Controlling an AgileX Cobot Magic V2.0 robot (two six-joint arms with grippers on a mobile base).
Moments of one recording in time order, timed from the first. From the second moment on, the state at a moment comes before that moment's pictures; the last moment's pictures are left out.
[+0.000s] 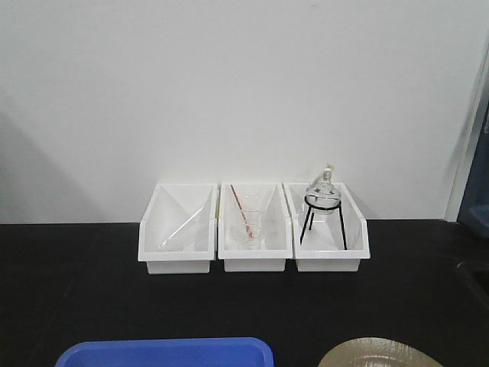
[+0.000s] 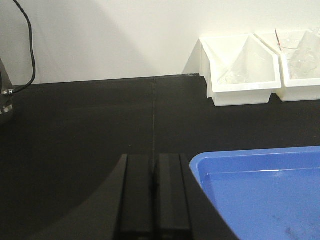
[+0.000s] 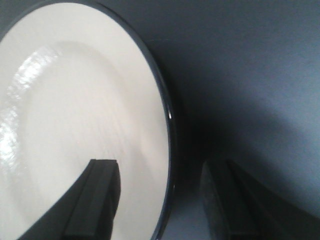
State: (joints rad) left arm 0.04 0.32 -0.34 0.00 0.33 0.10; right arm 0.03 1.12 -0.38 0.08 0.34 0.88
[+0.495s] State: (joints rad) left arm 0.04 0.32 -0.34 0.00 0.33 0.10; right arm 0.03 1.31 -0.39 0.17 0.19 0.88
